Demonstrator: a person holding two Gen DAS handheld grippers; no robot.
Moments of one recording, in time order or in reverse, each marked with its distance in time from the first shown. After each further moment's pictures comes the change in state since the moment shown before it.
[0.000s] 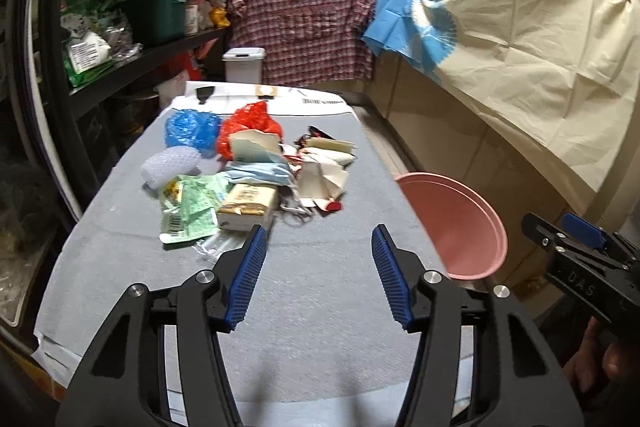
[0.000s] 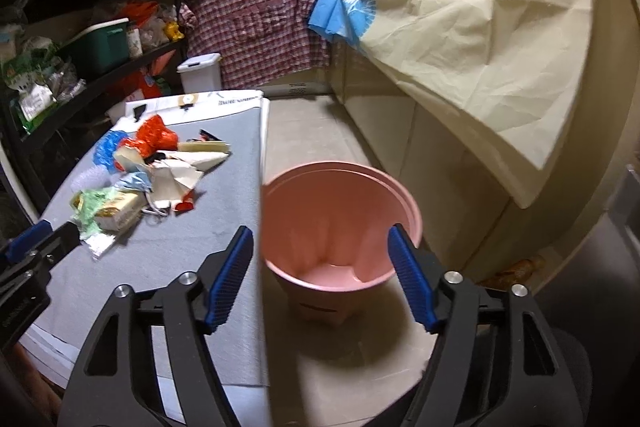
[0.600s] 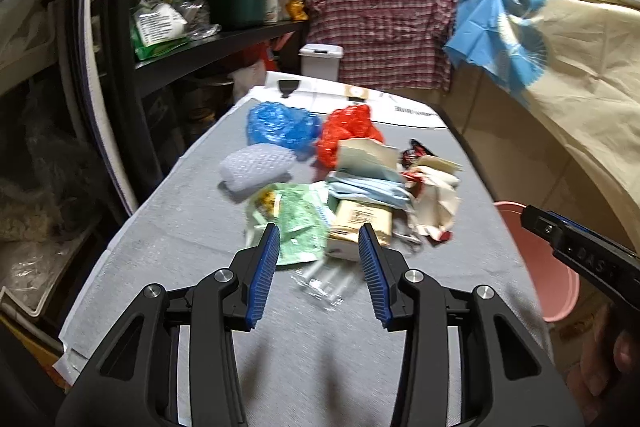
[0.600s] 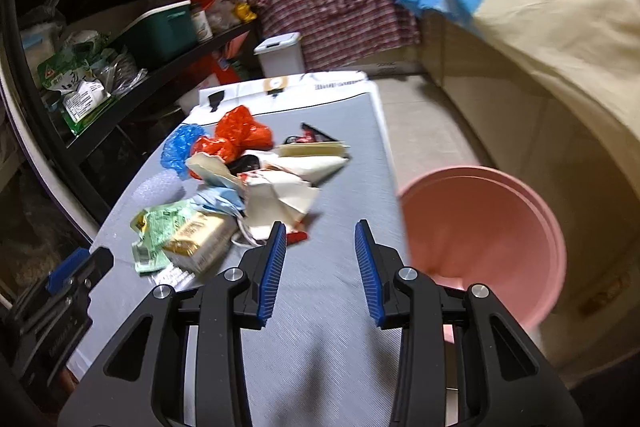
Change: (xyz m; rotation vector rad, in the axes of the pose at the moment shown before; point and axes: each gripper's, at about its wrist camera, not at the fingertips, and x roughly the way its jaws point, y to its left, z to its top) left arm 0.037 0.075 0.011 -0.127 -0.002 0.225; right arm 0.093 0.100 0.037 -0.023 0.104 0.302
